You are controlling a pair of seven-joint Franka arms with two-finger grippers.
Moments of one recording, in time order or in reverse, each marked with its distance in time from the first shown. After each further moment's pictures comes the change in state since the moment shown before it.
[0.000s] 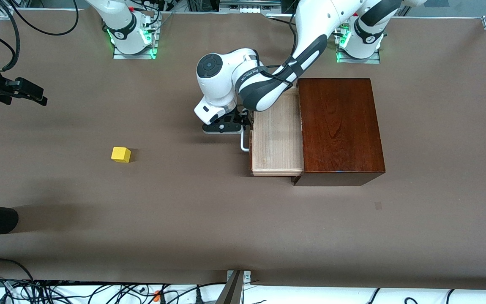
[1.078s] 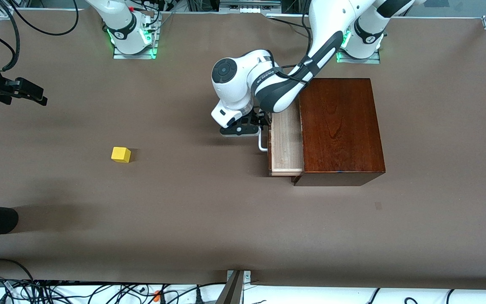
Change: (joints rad) left arm 0.080 -0.102 -0.003 -0.171 -0.002 -0.014 0.023; right arm 0.000 0.000 0.000 0.000 0.000 0.000 0.000
